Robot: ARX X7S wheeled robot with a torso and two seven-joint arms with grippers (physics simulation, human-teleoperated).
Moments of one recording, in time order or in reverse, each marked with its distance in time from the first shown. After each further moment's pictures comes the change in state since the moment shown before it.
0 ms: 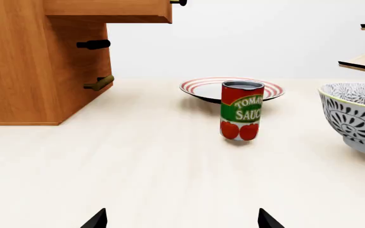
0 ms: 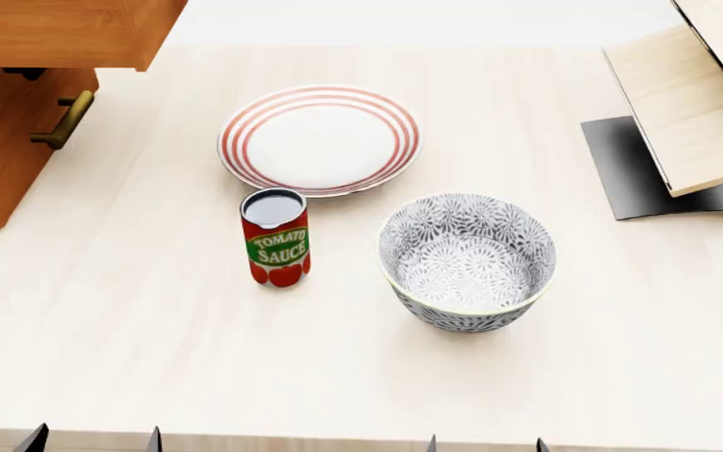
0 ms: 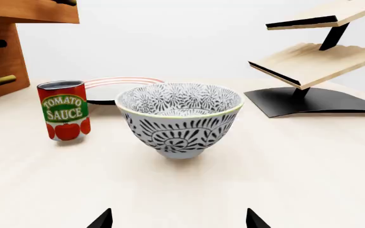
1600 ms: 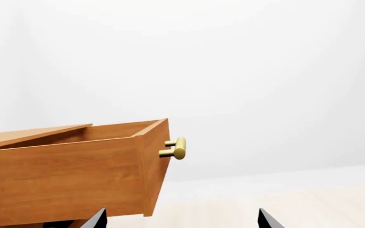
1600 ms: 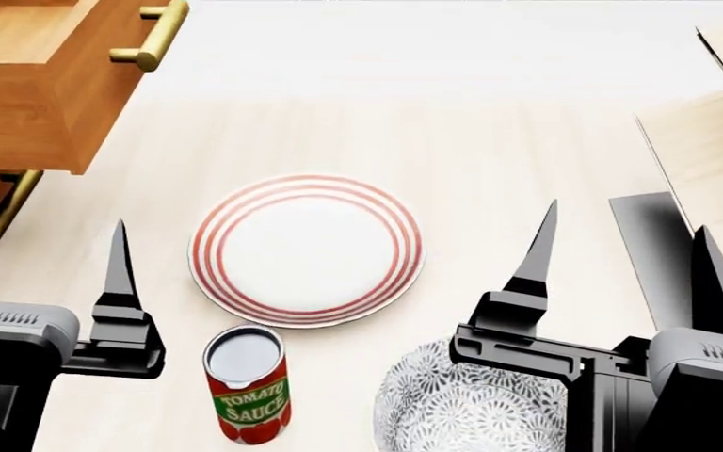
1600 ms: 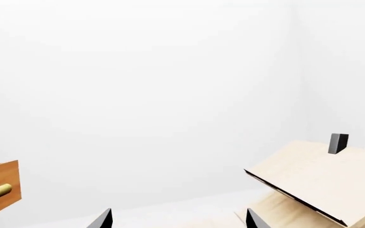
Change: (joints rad) left arm -0.305 -0.151 0.189 0.570 -0.056 -0.558 -0.212; right arm 0.250 0.155 0.056 -0.659 0.268 0.508 0.241
